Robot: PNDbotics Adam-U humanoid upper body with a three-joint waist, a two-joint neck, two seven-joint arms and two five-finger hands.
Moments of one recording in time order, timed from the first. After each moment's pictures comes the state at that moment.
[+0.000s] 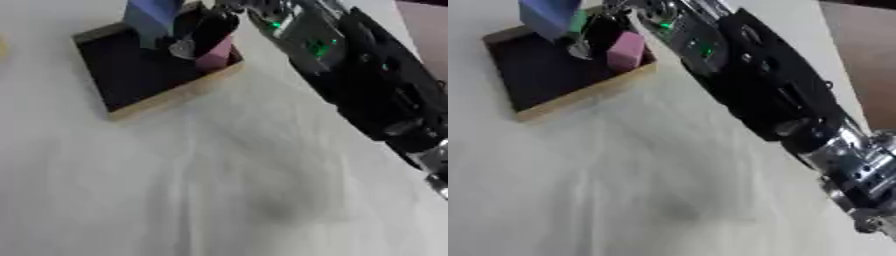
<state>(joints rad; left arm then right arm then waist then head) -0.32 0.90 0.03 -1.99 0.19 -0.11 0.38 -1.29 -0.45 0.51 -1.35 0.62 -0.11 0.34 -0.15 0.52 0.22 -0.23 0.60</state>
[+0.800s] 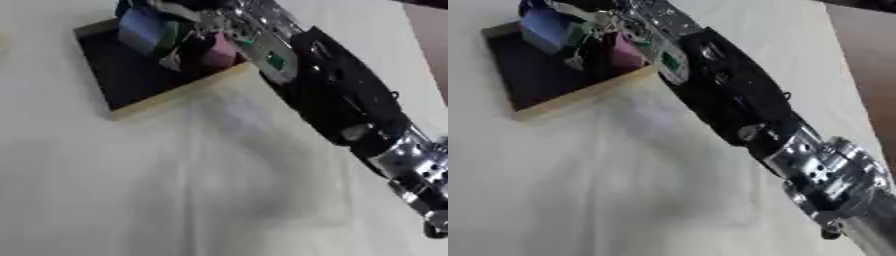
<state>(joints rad) -0.34 0.90 0.02 -1.99 0.19 -0.11 0.37 -1.28 -0.41 0.49 -1.21 0.77 -0.26 0.35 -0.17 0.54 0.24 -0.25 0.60</state>
